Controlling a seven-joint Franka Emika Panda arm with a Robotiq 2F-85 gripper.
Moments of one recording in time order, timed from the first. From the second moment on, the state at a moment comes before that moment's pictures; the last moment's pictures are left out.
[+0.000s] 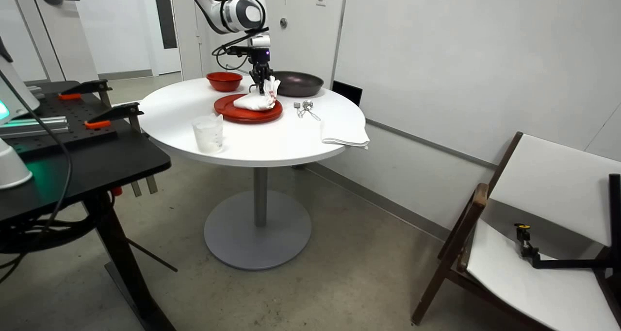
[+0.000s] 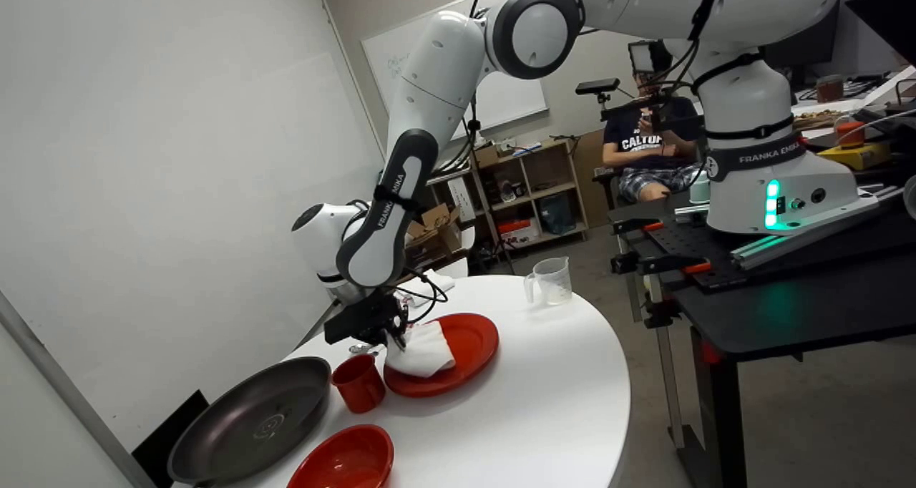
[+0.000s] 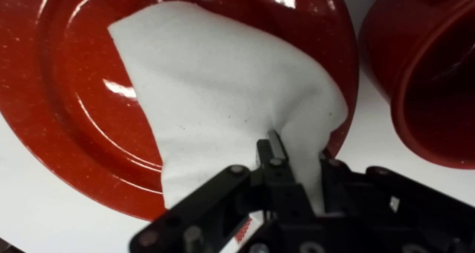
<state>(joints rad) 0.24 1.12 -0.21 -1.26 -0.07 2.32 1.56</state>
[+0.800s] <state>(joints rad) 0.18 0.92 -0.18 -1.36 -0.05 2.23 1.56</state>
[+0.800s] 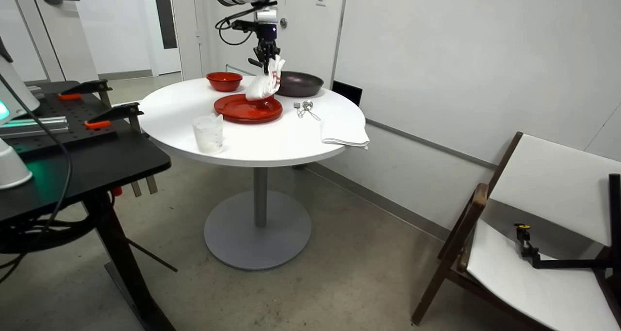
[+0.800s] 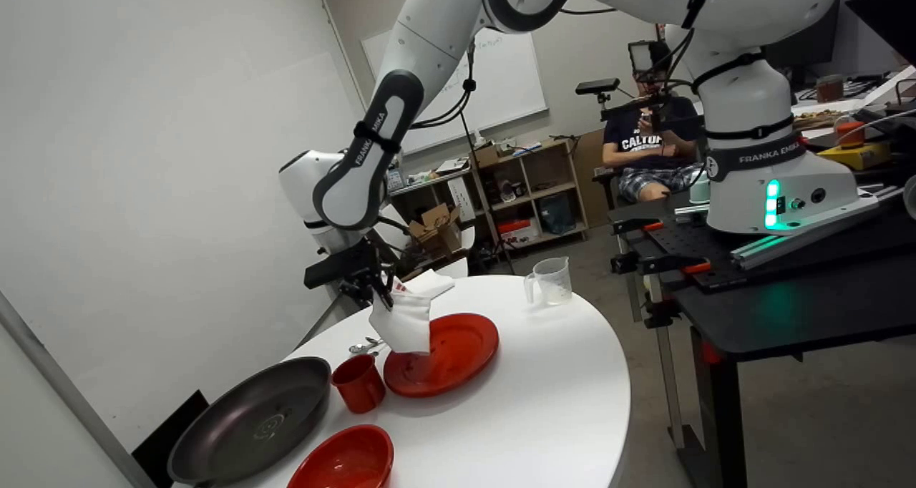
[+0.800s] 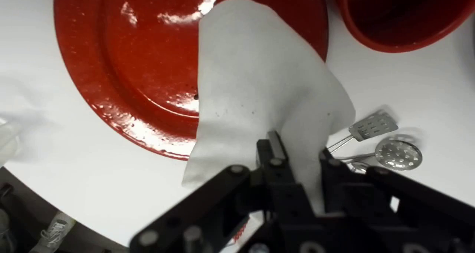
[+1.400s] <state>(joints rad) 0.15 0.77 -0.15 -1.41 -0.05 2.03 1.53</state>
